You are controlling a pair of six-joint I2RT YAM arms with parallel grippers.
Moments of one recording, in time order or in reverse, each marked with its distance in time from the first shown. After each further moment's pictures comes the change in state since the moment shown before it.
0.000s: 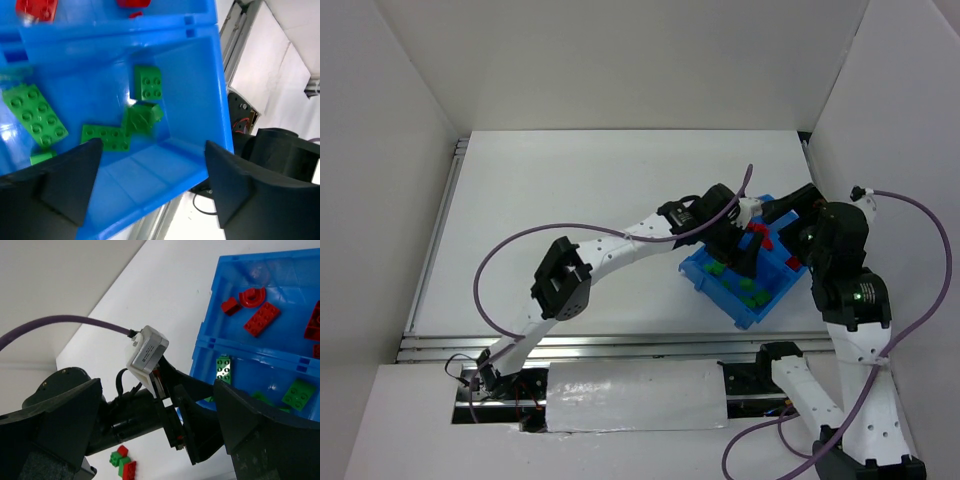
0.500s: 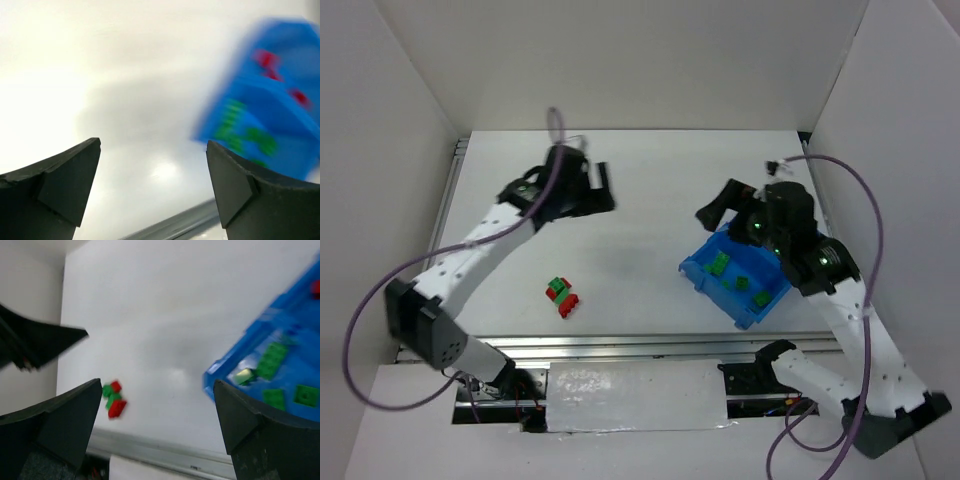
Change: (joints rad) left arm 0.344 -0.676 -0.567 -0.073 -0.474 -0.171; right arm 0.257 0.139 0.012 0.097 -0.141 -0.153
